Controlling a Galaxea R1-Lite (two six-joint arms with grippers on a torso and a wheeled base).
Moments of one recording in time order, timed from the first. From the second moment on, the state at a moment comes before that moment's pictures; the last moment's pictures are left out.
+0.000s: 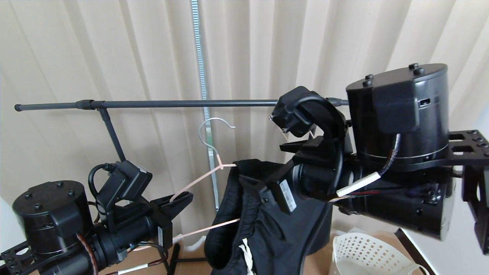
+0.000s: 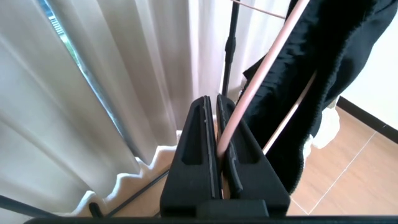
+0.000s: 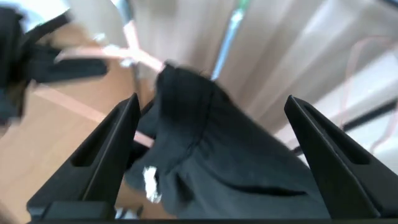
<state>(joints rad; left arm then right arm) -0.50 1.57 -0.24 -1.11 -0.13 0.06 0.93 1.65 -1.17 -0.04 -0.26 -0.01</state>
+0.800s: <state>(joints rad) -0.48 1.57 -0.17 -1.18 -0.24 0.11 0.52 1.74 -1.70 0.97 0.45 -0.69</state>
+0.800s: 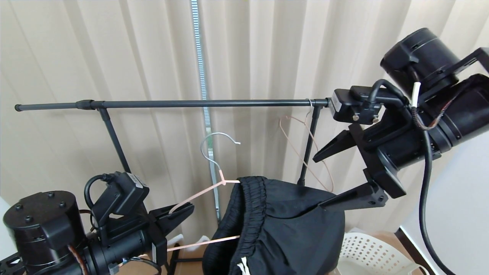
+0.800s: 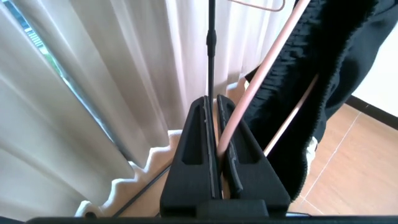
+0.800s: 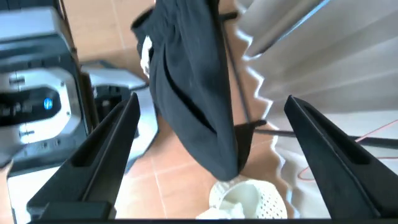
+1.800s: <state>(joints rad) -0.49 1.57 -0.14 -1.21 -0.29 0.14 0.60 2.00 -1.83 1.05 0.61 -0.73</state>
